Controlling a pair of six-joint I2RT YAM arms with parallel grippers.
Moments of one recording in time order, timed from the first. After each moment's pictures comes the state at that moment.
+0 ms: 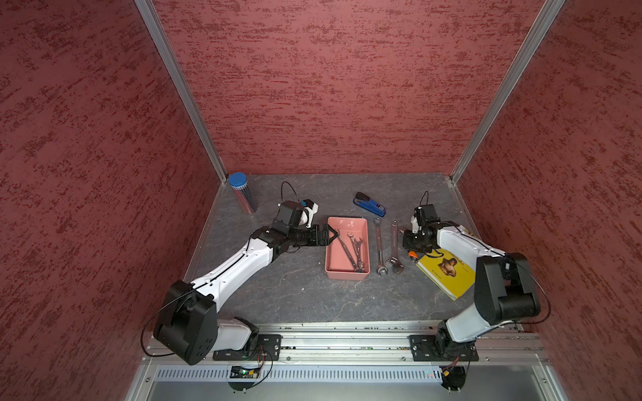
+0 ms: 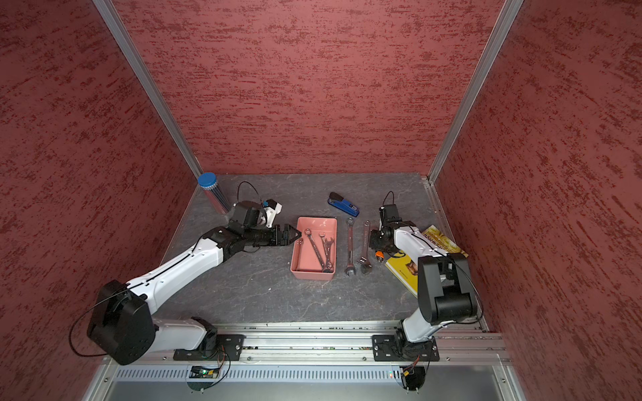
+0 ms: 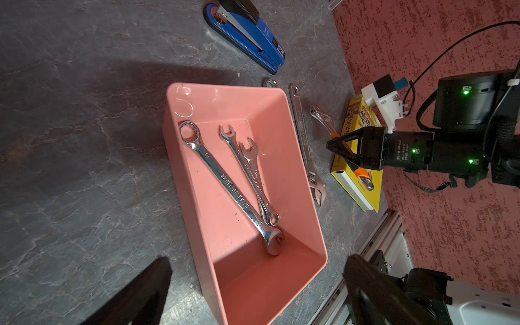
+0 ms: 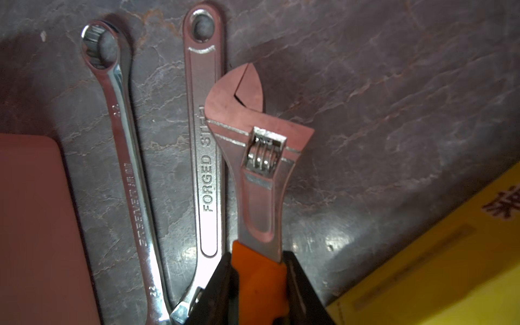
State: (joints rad) left arm -0.48 1.35 0.95 -0.35 0.42 -0.51; right arm 0.10 1.59 0.95 -0.55 -0.10 0.33
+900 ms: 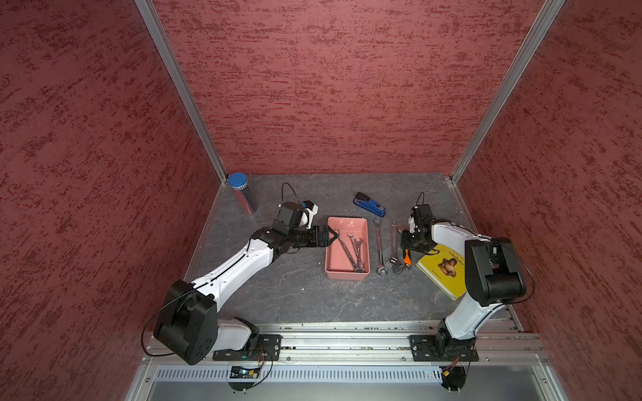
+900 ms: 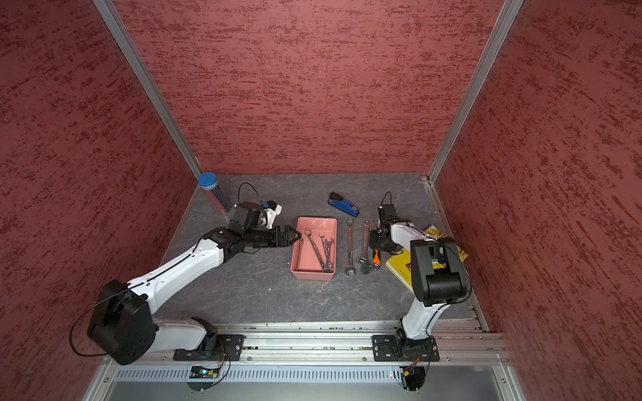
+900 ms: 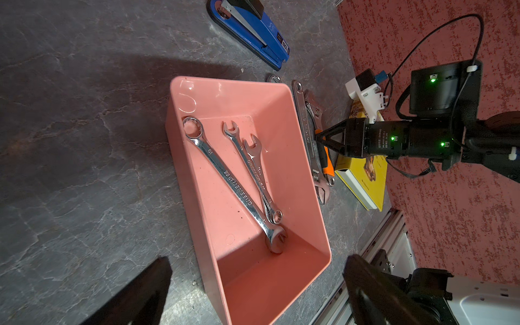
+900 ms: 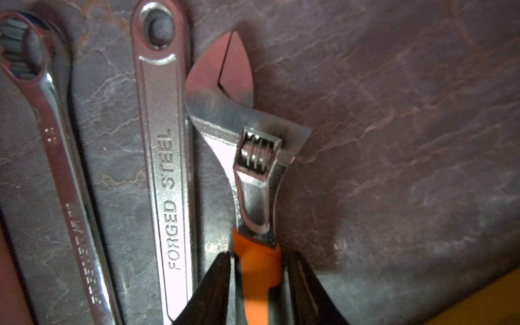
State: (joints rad) left arm -0.48 1.36 0.95 -0.35 0.41 -0.51; right arm 0.08 1.74 1.00 -0.51 -0.08 0.27
